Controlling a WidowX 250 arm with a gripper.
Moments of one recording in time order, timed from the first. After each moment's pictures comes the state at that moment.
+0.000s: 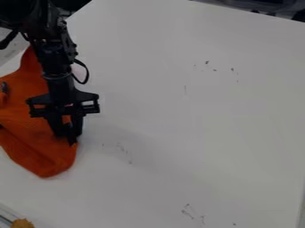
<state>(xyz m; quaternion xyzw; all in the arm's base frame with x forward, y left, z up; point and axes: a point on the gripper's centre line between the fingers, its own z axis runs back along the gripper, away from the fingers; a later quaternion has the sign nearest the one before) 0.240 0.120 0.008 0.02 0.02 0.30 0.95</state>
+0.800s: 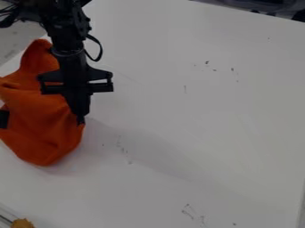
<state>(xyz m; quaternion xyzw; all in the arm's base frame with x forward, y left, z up) 0.261 0.096 0.053 0.02 -0.05 0.26 0.96</state>
